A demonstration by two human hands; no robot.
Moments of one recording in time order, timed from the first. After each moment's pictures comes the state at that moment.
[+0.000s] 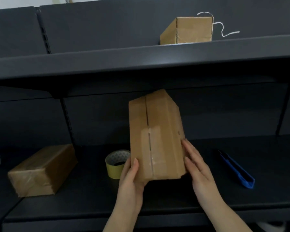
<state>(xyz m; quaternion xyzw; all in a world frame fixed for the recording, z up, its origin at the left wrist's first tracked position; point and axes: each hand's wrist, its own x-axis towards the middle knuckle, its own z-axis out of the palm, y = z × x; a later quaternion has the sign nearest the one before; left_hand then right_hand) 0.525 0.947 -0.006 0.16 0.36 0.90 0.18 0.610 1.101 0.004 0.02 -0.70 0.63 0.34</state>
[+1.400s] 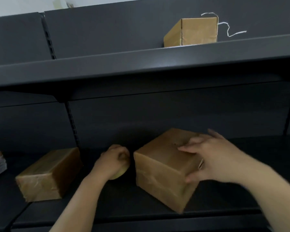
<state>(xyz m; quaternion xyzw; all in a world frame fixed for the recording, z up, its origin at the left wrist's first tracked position) 0.428 0.895 0.047 0.28 0.92 0.27 0.01 0.627 1.121 0.100 0.00 -1.00 -0.02 0.07</state>
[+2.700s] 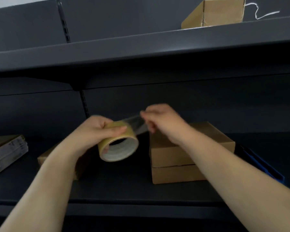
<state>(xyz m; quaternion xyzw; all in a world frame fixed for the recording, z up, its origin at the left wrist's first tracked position) 0.476 0.829 0.130 0.36 0.78 0.51 0.02 0.530 1.022 0.130 0.11 -0.82 0.52 0.22</state>
